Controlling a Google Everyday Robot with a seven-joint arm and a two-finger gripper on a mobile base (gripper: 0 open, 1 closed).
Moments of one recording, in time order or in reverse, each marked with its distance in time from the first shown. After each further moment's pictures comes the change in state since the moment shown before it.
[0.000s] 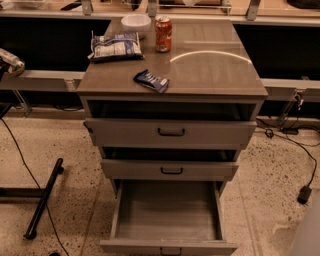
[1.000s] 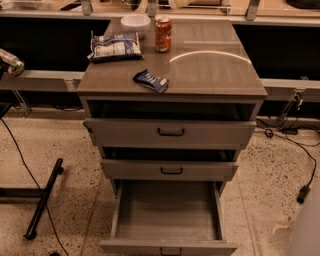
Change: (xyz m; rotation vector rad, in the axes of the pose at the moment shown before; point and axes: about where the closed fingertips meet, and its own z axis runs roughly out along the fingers) arm -0.008 -0.026 0.068 0.072 -0.171 0.069
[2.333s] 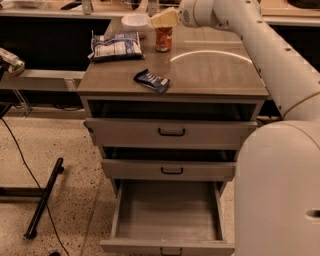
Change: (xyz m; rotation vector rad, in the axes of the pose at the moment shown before) arm 0.040 -0.033 0.161 0.040 -0.227 0.140
